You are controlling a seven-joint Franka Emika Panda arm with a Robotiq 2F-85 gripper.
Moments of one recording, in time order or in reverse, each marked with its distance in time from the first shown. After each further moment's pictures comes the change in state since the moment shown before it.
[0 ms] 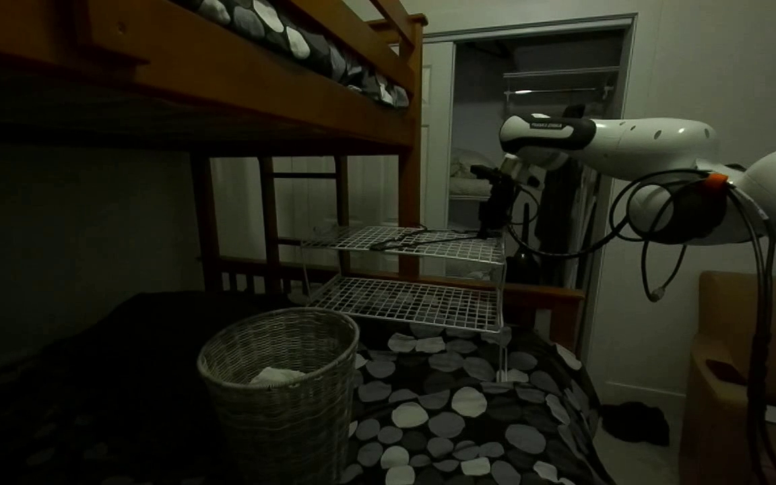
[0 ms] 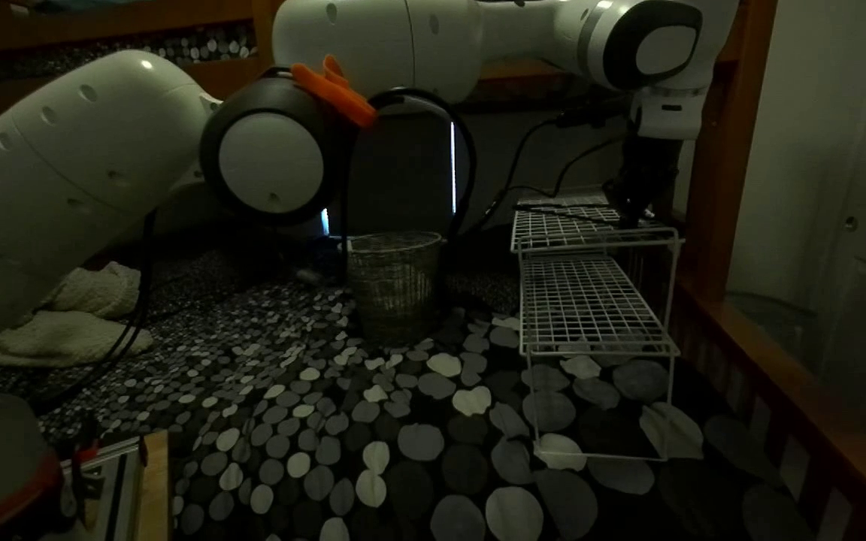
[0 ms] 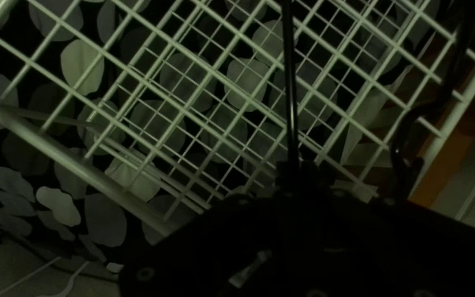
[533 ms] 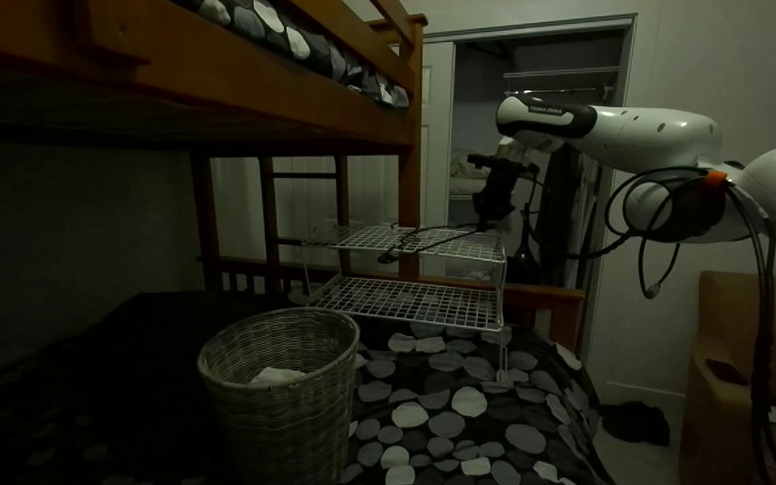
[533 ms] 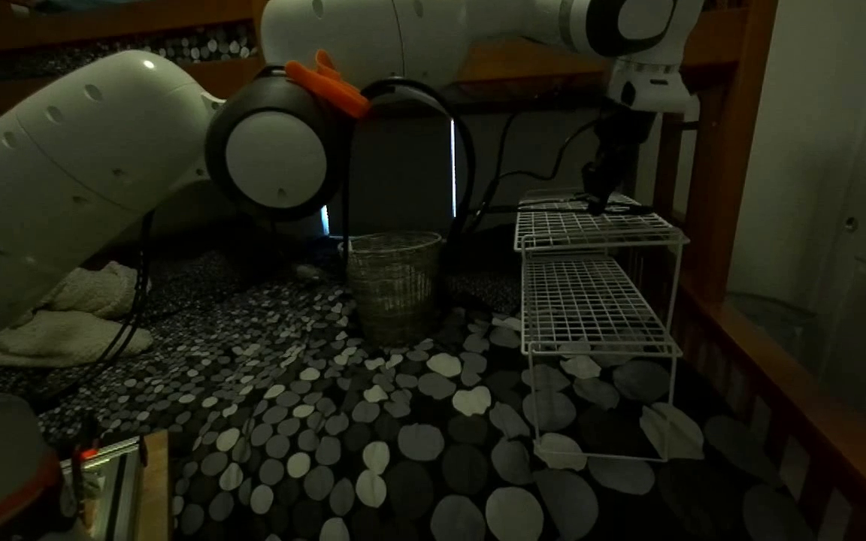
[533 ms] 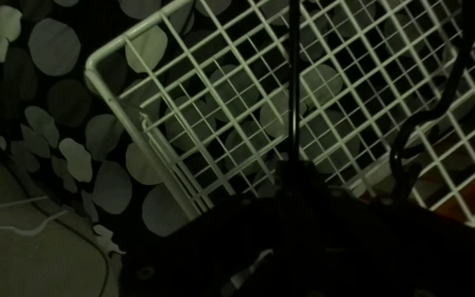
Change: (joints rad) arm 0.034 -0.011 0.005 0.089 -0.030 -0.187 -0.271
